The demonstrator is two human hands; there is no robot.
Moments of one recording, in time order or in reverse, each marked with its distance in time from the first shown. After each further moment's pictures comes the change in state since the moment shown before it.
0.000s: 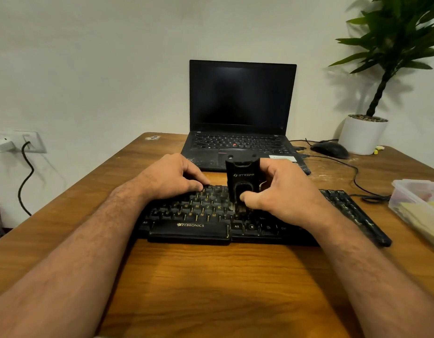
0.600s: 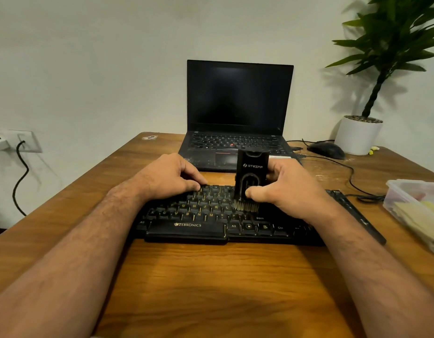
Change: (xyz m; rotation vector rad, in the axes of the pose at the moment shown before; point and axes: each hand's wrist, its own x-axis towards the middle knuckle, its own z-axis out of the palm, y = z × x) left_hand 0.003 -0.004 0.001 0.006 0.003 -0.004; right_hand 0.007 0.017 -0.009 0.056 0.012 0.144
